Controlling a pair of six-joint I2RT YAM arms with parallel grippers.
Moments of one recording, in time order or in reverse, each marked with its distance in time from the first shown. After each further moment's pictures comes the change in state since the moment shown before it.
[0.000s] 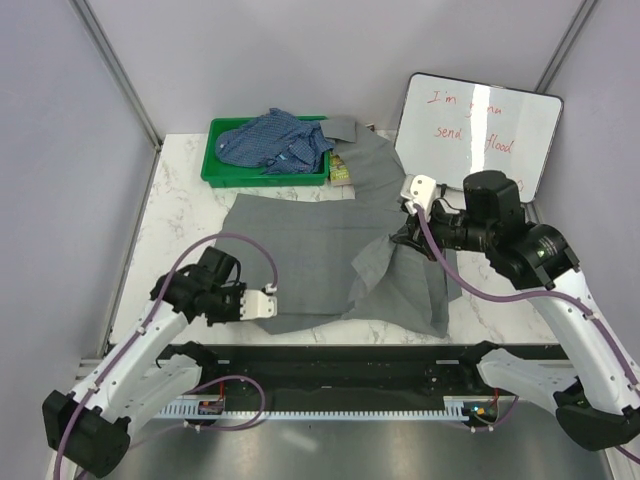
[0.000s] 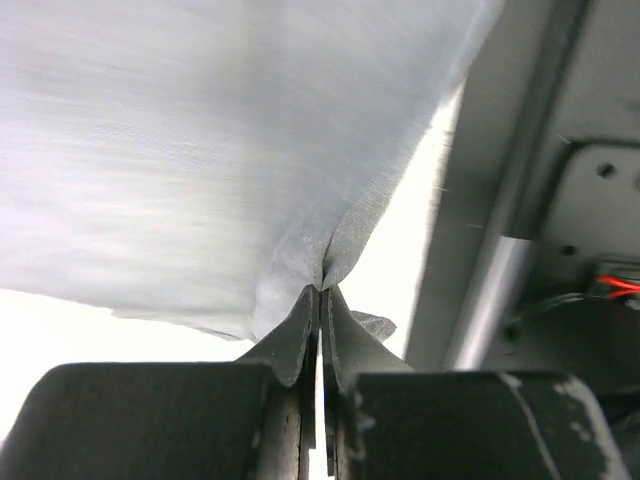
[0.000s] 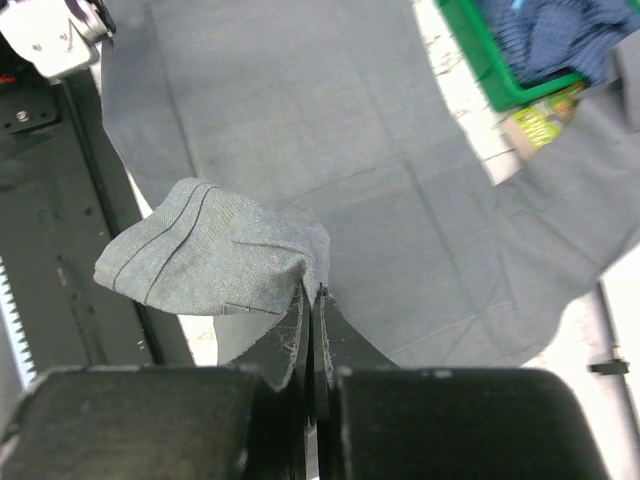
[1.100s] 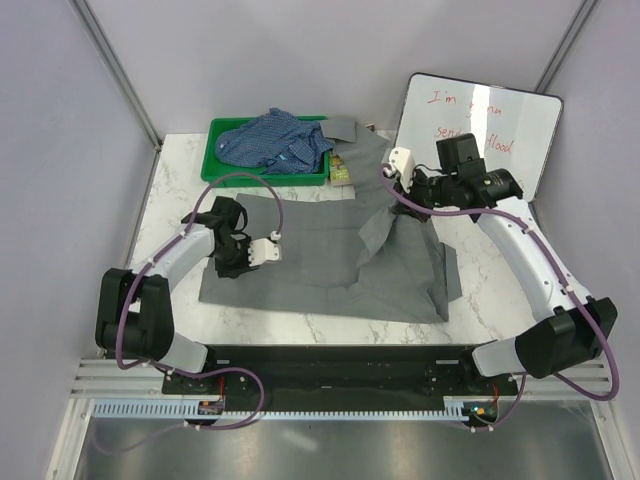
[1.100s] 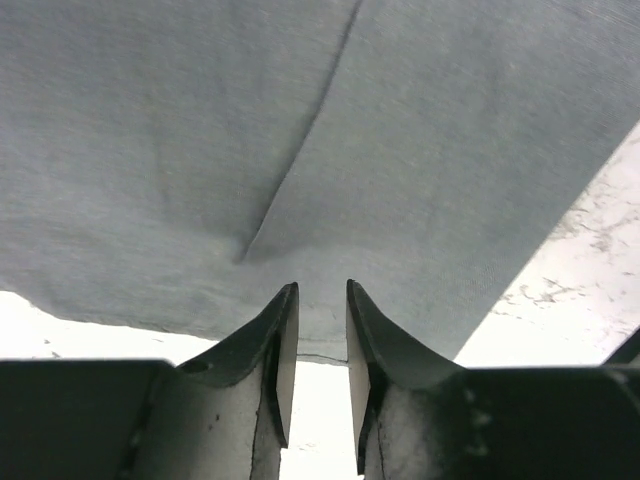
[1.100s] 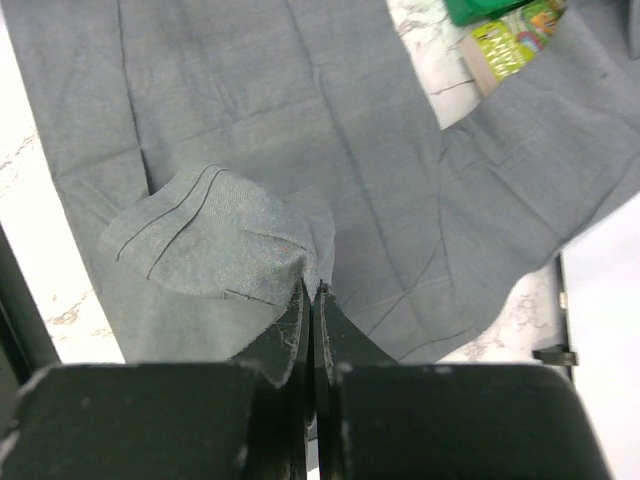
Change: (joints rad) left arm 0.222 0.680 0.340 0.262 0.011 0.113; right arm -0.221 0.396 0.106 0.035 -0.055 -0.289
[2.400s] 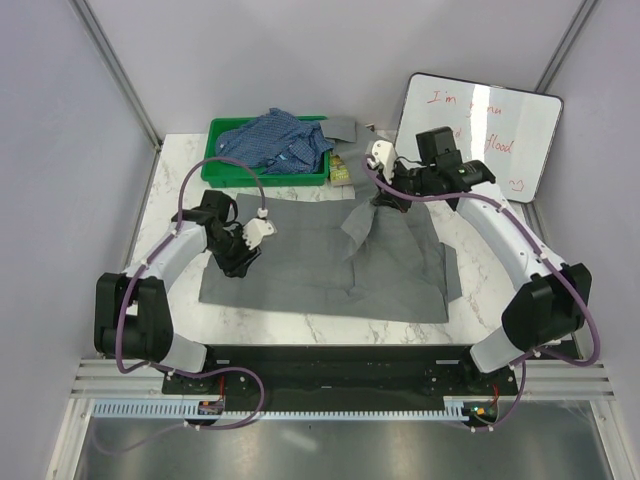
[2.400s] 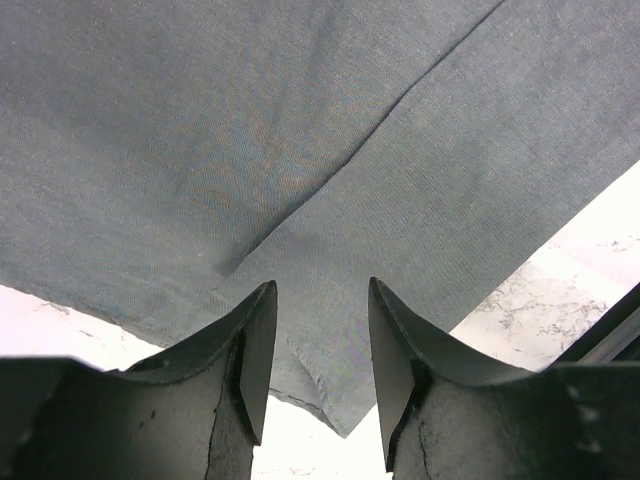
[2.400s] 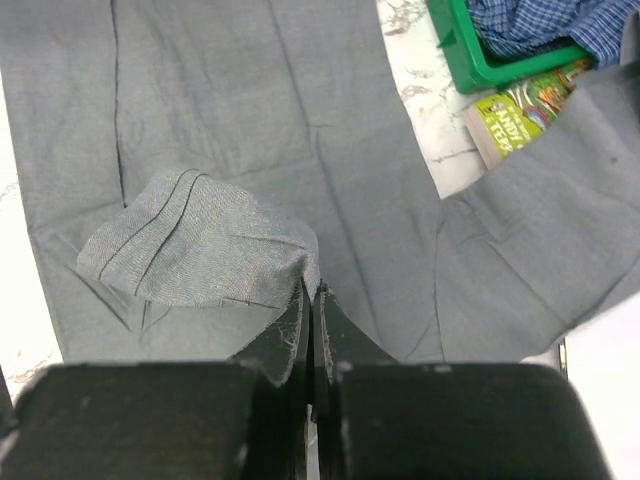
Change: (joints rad) left arm 0.070 -0.022 0.022 0.021 0.149 -0.328; right arm 0.029 0.153 0.021 0.156 -0.079 0.015
